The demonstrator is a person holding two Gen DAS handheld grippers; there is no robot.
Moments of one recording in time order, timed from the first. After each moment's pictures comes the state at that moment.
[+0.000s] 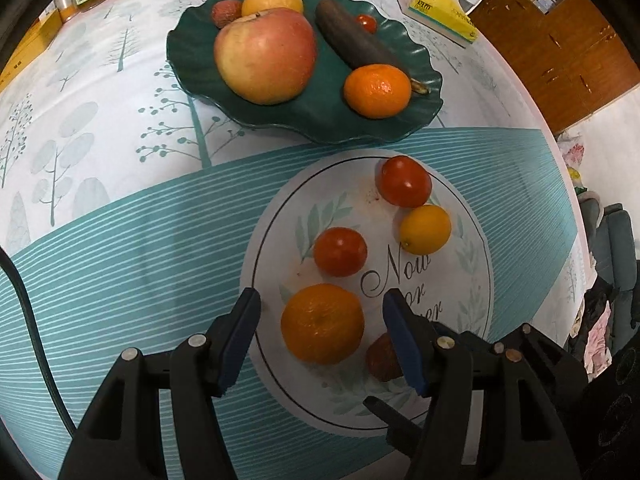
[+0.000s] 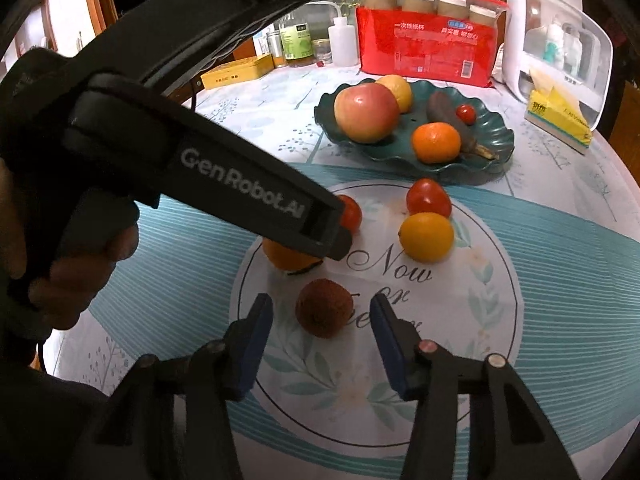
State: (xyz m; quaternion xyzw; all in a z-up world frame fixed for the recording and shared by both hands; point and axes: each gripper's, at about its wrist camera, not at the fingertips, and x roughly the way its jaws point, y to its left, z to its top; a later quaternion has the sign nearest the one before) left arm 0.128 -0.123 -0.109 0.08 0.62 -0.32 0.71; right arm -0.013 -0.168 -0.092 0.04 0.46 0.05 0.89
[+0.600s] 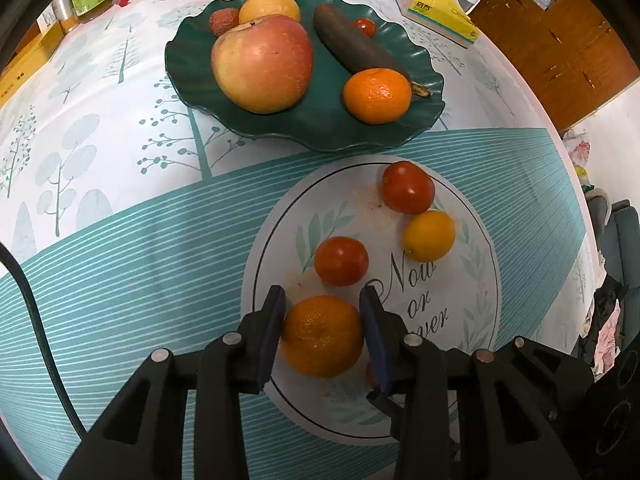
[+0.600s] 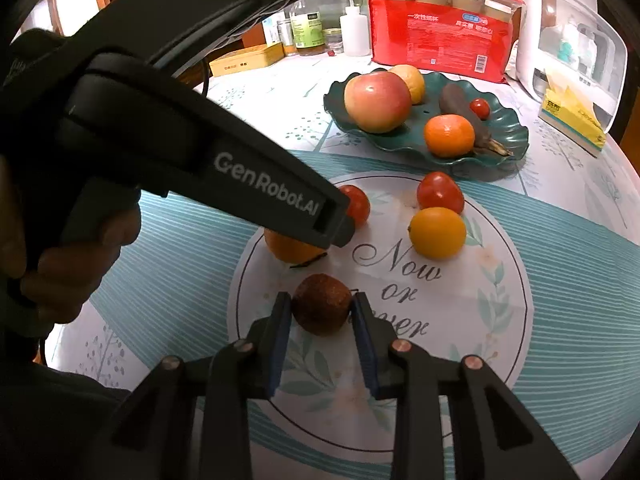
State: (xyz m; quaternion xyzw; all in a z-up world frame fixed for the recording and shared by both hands) left arm 0.126 -0.128 -0.108 0.10 0.61 -0.31 0.72; right arm -0.008 -0.168 -0.099 0.03 0.47 0.07 0.88
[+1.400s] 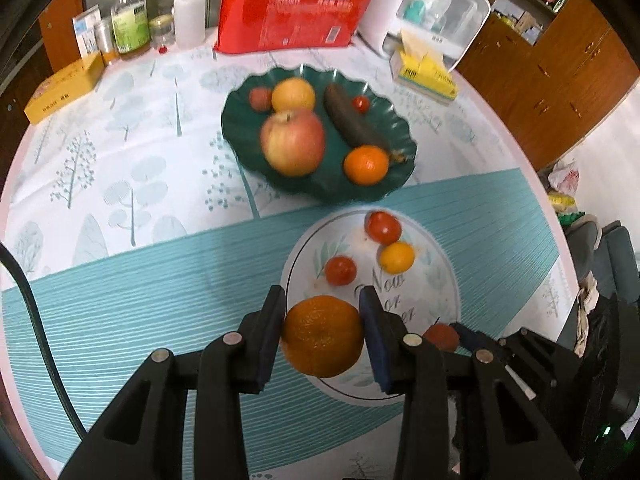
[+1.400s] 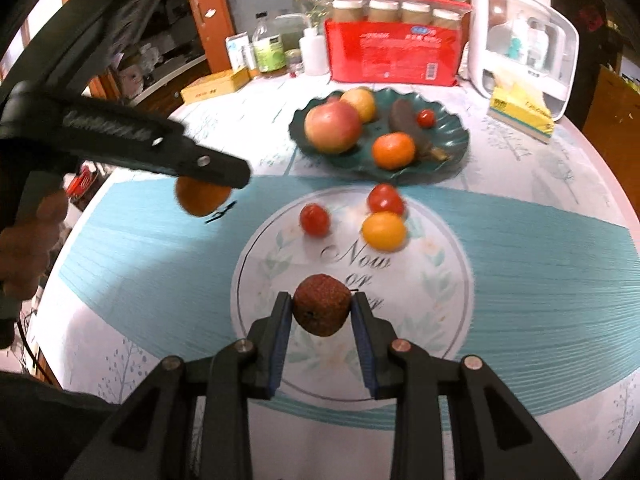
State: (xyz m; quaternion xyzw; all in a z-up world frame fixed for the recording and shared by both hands) left arm 0.111 -0.073 -0.017 0.06 0.54 -0.31 0.78; right arm -0.036 -0.188 -0.057 0.06 0.46 0.00 0.89
